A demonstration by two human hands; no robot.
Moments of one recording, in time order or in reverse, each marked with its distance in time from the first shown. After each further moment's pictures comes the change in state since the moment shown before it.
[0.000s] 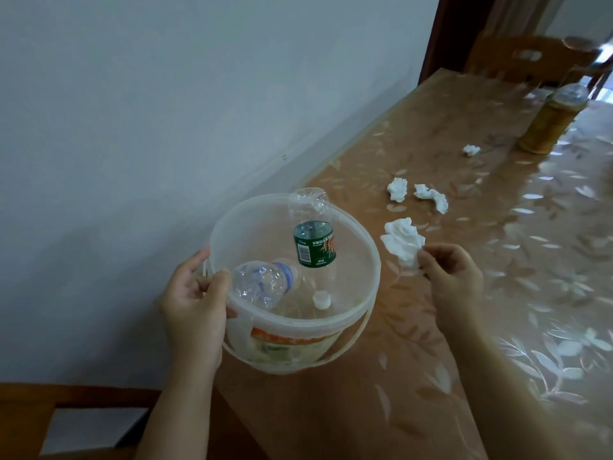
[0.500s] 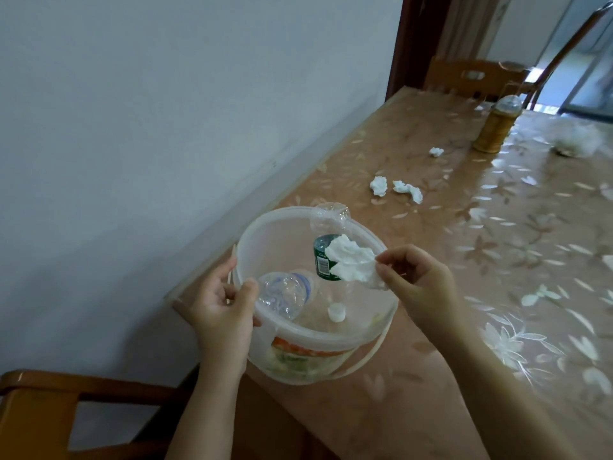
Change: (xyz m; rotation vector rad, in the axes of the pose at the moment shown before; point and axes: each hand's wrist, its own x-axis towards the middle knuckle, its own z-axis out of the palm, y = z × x) left_hand -0.038 0.005 -0.051 -0.092 -0.152 -0.009; right_hand -0.124 -0.079 0.005 -0.181 -0.270 -0.202
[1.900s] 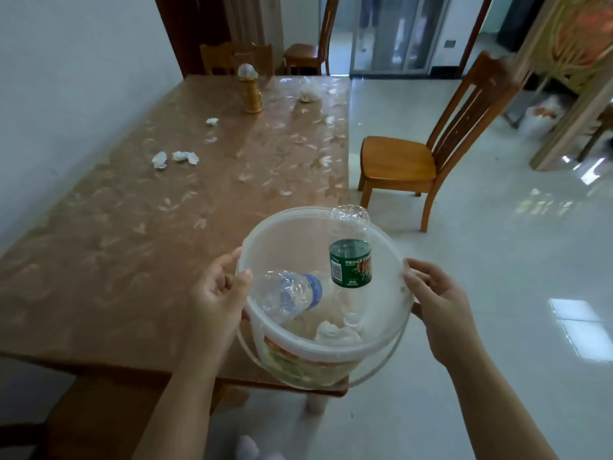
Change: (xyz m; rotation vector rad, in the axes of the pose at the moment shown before) left_hand -0.381 0.032 0.123 0.160 -0.772 0.090; right_hand -0.349 0.068 -0.367 0.343 0.632 0.452
